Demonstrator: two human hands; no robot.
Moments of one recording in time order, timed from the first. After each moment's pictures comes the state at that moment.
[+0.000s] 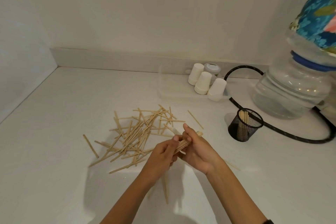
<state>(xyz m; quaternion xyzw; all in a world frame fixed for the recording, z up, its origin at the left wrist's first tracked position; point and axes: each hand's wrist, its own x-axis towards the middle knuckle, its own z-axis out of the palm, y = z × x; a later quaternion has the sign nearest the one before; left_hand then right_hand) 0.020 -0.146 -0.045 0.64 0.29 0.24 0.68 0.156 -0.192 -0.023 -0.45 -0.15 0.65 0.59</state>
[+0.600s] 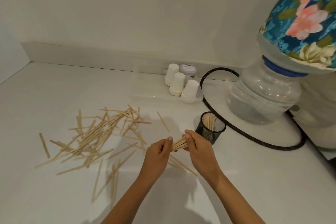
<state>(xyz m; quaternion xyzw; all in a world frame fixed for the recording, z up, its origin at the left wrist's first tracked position) 0.147 -0.201 -0.051 0.67 0.39 0.31 0.55 0.271 -0.266 -0.015 -0.73 -0.44 0.26 0.46</state>
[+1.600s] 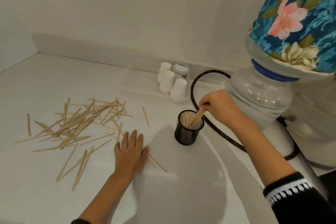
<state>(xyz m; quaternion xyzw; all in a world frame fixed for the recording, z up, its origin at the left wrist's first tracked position) 0.177 -0.219 -0.118 0.82 0.56 0.07 0.11 0.426 -0.245 0.092 -0.75 -0.65 0.03 0.06</state>
